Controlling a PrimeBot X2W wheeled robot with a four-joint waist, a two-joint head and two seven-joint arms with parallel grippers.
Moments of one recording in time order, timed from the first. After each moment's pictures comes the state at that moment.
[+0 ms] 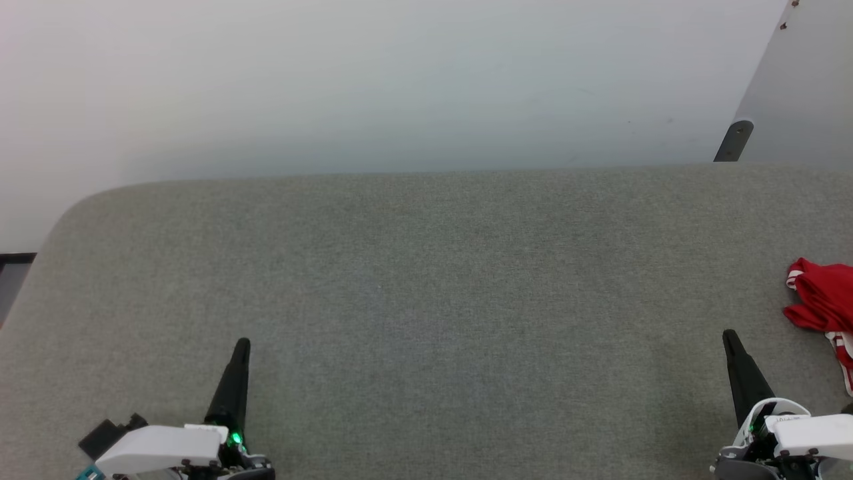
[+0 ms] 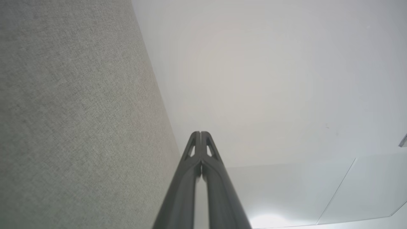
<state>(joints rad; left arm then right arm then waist) -0.07 0.08 0.07 0.22 -1.52 -0.13 0.05 -0.08 -0.06 -0.11 0.22 1.50 0.13 0.09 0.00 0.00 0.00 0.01</state>
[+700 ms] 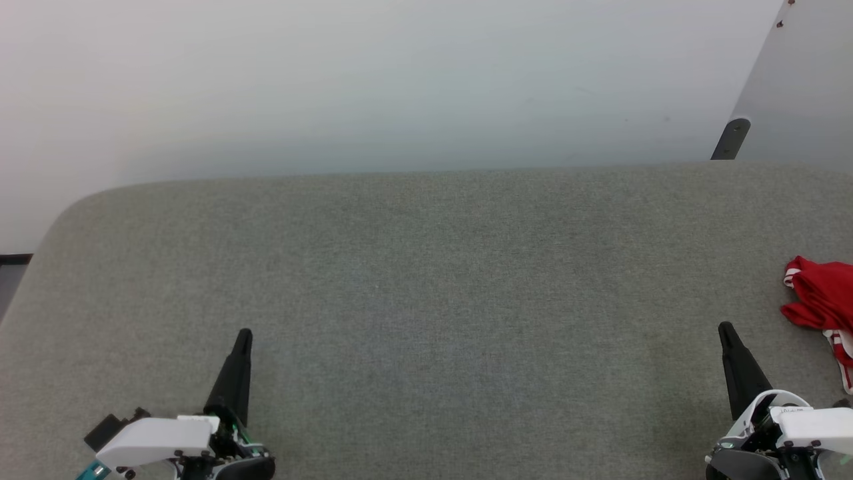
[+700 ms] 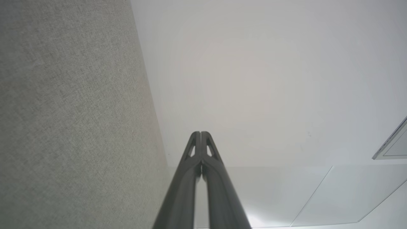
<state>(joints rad) -0.10 0.07 0.08 0.24 -1.64 -0.13 0.09 -0.11 -0.05 -0.11 0.25 1.61 0.13 0.11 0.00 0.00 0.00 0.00</state>
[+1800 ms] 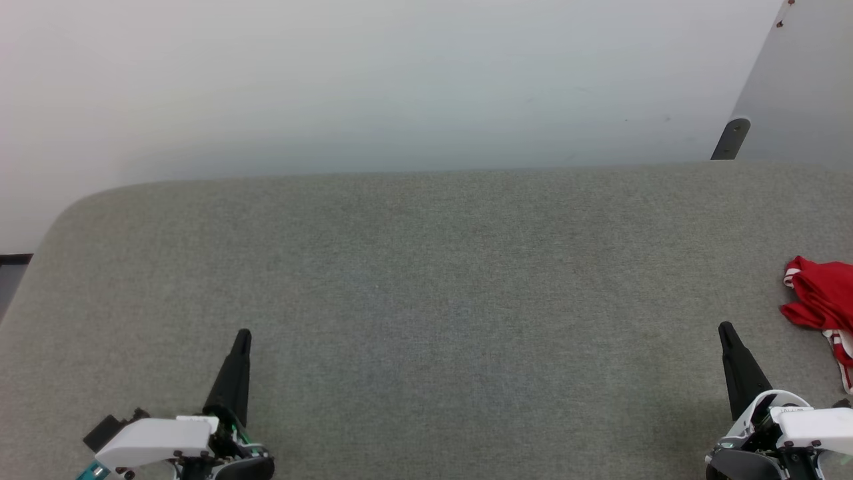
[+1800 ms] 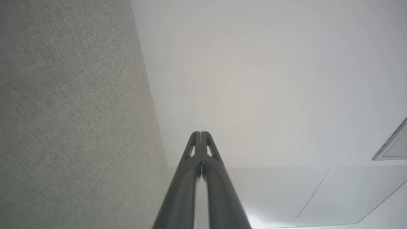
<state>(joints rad) -0.10 0.07 0.09 0.25 -1.63 -0.13 0.10 -0.11 -0.05 -0.11 0.25 1.61 0.13 0.11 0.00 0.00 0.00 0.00</state>
